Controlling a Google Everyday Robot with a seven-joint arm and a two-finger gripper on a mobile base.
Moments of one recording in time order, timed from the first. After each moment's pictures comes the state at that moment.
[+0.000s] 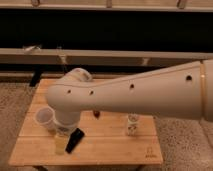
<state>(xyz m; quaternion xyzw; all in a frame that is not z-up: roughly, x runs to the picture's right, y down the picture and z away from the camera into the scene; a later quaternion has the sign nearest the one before) -0.143 0.179 0.544 -0.37 -0.11 0.10 0.92</state>
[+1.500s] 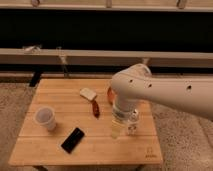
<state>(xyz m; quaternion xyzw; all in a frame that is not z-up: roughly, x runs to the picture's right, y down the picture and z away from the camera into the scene) 0.062 0.140 0.630 -0.36 0.04 0.21 0.91</state>
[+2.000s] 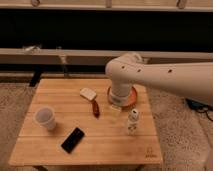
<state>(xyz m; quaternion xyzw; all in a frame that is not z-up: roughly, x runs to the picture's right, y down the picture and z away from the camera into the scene) 0.046 0.089 0.679 -0.34 0.05 0.18 0.92</state>
